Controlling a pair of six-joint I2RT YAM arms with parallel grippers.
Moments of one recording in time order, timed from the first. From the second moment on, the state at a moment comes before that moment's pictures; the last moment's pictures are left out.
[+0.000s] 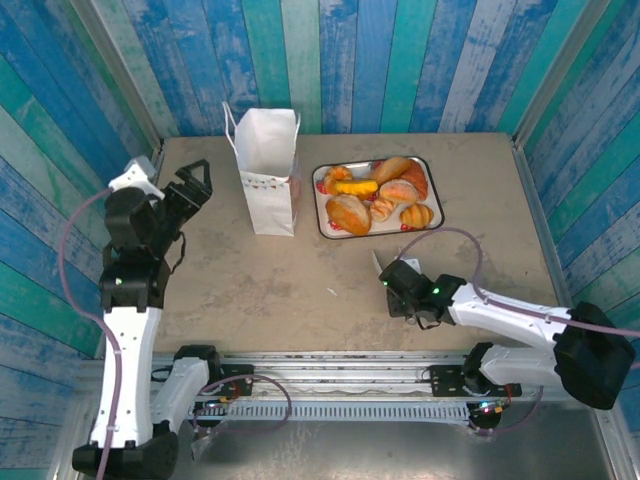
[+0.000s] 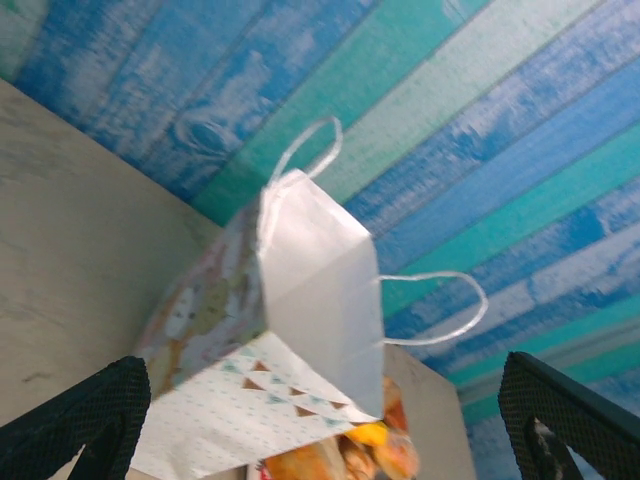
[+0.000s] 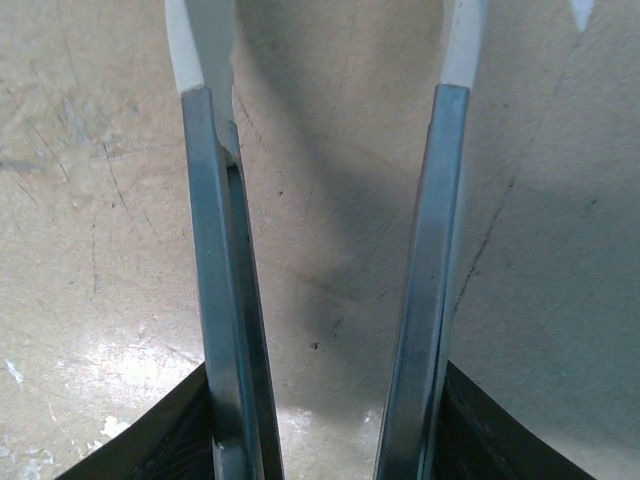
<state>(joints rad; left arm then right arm) 0.02 0.78 1.05 -0.44 0.15 -0.74 0.88 1.21 0.57 -0.57 0.27 0.70</state>
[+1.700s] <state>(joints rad) 0.02 0.60 0.27 0.06 -0.42 -0.68 0.54 1.14 0.95 -0.84 0.42 0.68</state>
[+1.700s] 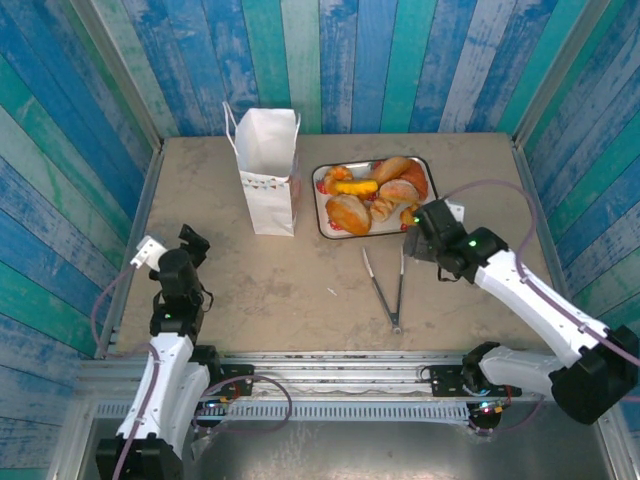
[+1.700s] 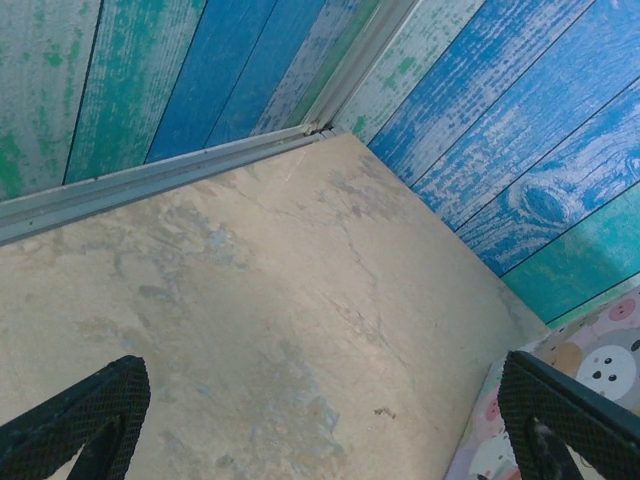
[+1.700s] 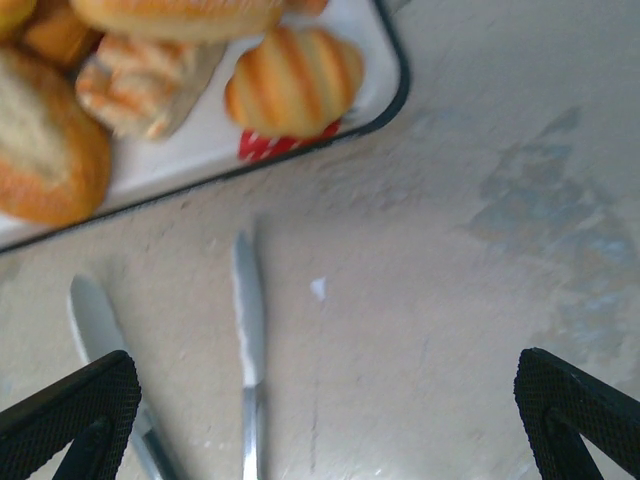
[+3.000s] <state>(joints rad) 0.02 1.48 0.21 1.12 -0.09 -0.08 0.21 1.23 0.44 0.38 0.62 0.11</state>
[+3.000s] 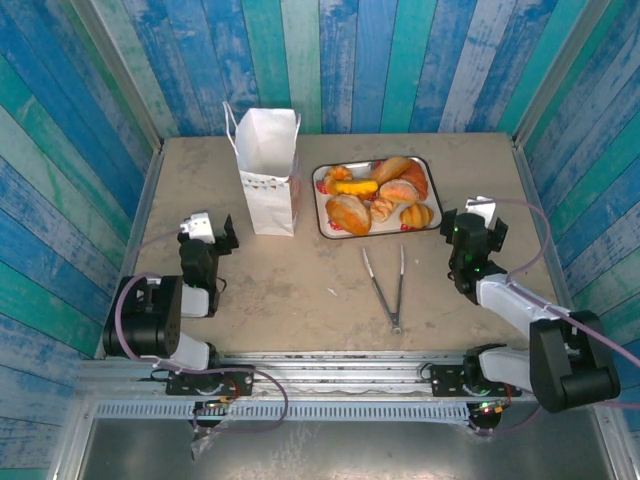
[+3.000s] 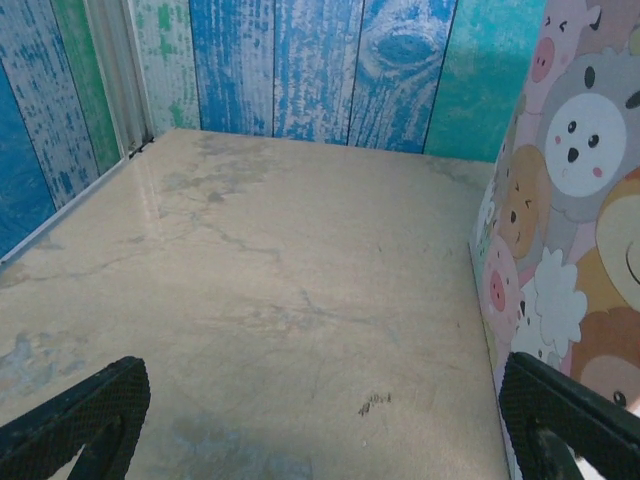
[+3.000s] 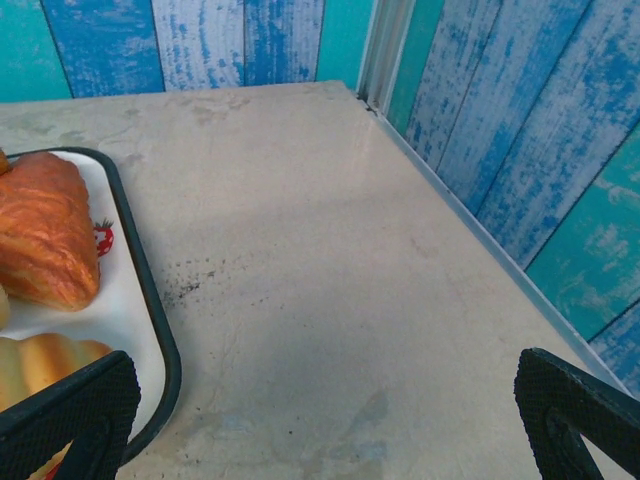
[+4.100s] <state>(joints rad) 0.00 1.48 0.26 1.07 -0.07 -0.04 0.08 1.52 0.37 0.77 0.20 -0.02</state>
